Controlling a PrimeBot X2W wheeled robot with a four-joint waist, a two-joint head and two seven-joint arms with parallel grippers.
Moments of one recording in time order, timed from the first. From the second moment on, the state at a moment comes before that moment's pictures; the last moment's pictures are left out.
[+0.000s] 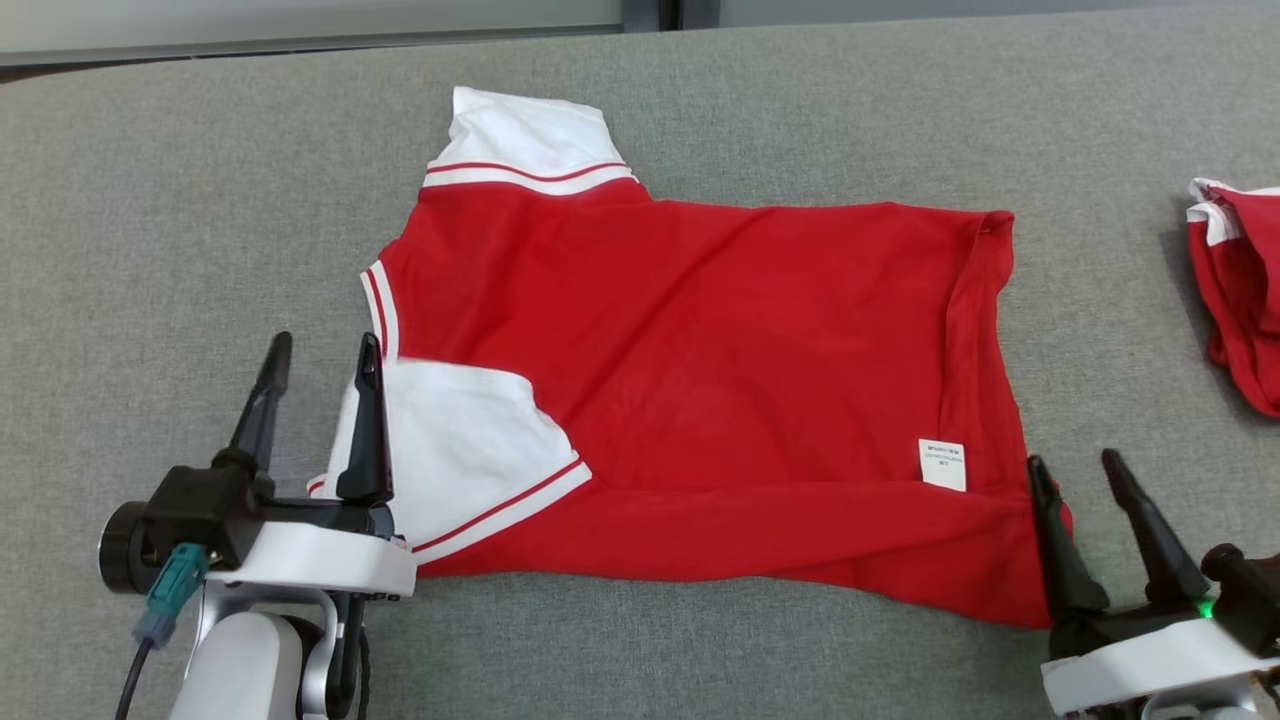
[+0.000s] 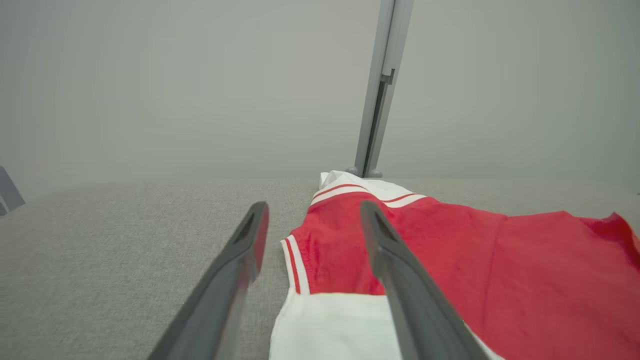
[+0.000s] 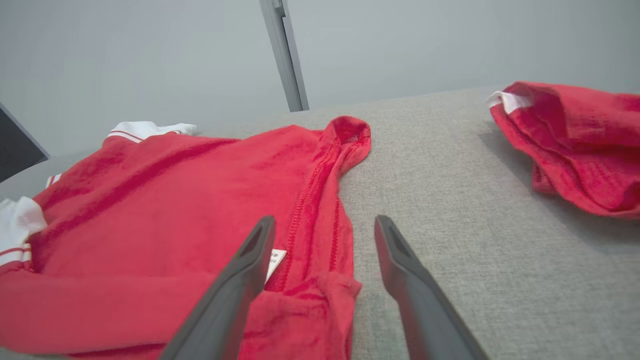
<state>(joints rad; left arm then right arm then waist) -0.20 0.11 -0.10 0.14 -0.23 0.02 -0.22 0.00 -0.23 0.15 0.14 0.41 0.13 -0.18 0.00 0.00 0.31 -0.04</state>
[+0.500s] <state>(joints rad) 0.04 0.09 -0.08 0.04 -0.24 0.08 -0.24 0.08 -0.21 0.08 0.01 0.31 0.13 -0.19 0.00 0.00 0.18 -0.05</state>
